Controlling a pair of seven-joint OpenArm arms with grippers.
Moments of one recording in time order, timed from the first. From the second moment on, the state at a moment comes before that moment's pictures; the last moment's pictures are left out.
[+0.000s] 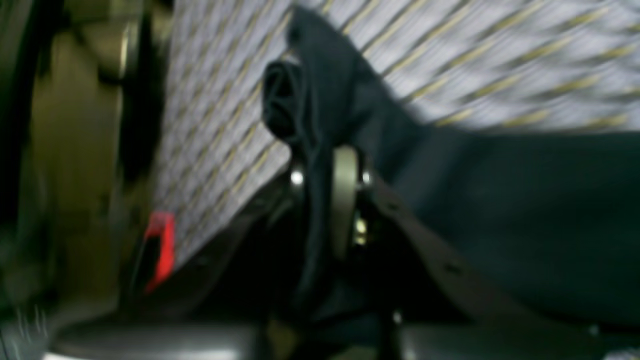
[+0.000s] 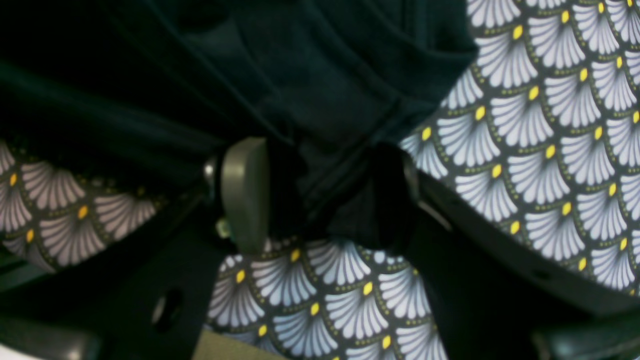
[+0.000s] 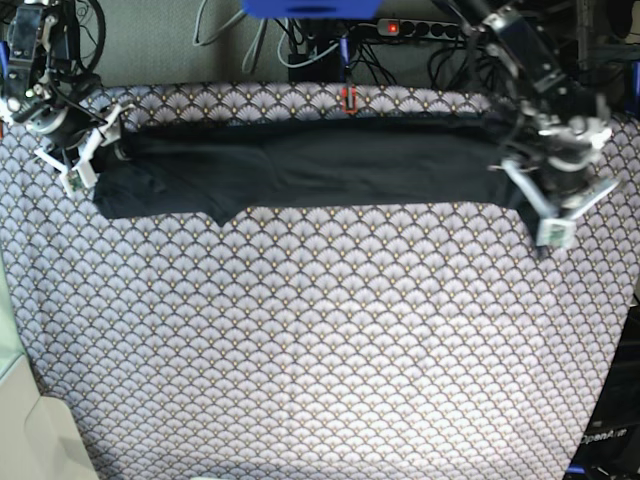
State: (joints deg) left arm 6.7 8.6 -33.5 113.8 23.4 -40.2 44.9; right arm -21.7 20.4 22.1 91.9 14.6 40.1 -35.5
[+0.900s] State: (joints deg) left arm 9.7 7.9 17.2 114.3 23.1 -38.2 58.9; right arm -21.7 20.3 22.1 91.9 14.6 40.1 -35.7
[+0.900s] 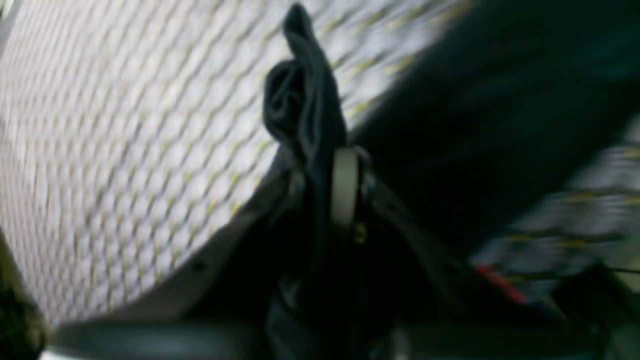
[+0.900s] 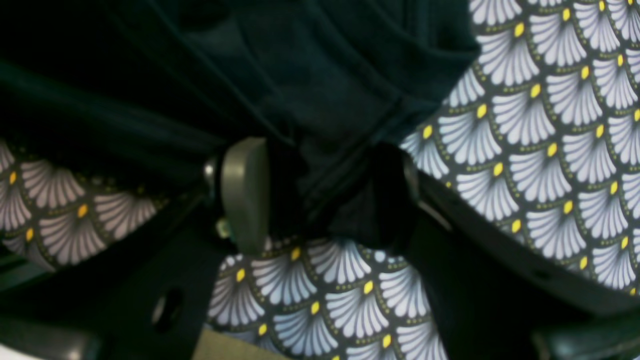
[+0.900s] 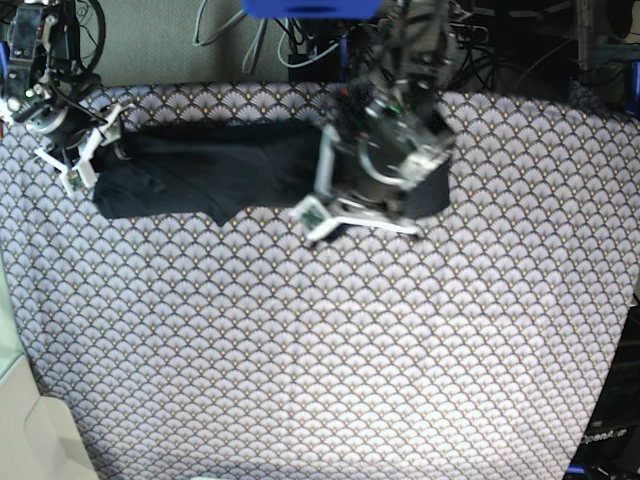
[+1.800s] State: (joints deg) left arm 11.2 7.8 23.8 111.5 14.7 -31.6 51.7; right arm -21.8 20.3 22.1 91.9 14.6 40.1 -35.7
